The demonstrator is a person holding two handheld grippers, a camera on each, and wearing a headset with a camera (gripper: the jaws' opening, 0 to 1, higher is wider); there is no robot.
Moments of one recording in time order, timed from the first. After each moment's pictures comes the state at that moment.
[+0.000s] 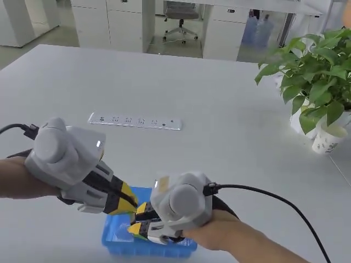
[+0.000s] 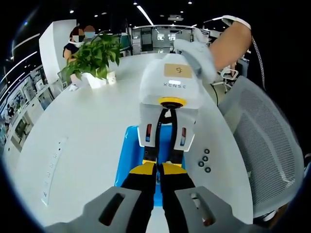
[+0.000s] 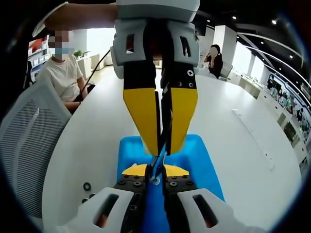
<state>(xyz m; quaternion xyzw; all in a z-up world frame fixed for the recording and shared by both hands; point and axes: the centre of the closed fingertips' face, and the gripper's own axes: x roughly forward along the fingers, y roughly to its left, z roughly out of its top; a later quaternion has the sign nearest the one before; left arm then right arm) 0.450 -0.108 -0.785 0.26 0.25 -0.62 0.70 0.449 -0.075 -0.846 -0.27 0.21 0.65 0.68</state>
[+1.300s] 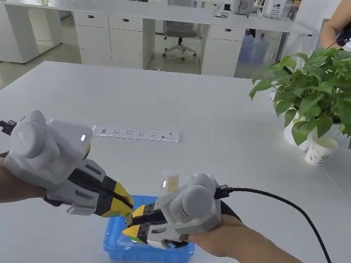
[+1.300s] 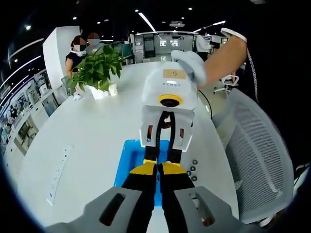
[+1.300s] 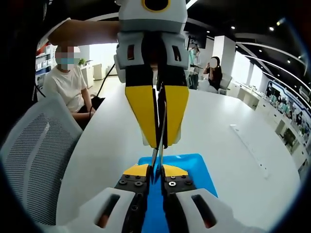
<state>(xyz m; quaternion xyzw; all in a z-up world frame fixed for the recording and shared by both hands) 0.422 -0.110 -0.740 0.25 0.23 -0.62 0.71 0.421 -0.076 -0.800 -0.24 0.17 0.67 0.69</state>
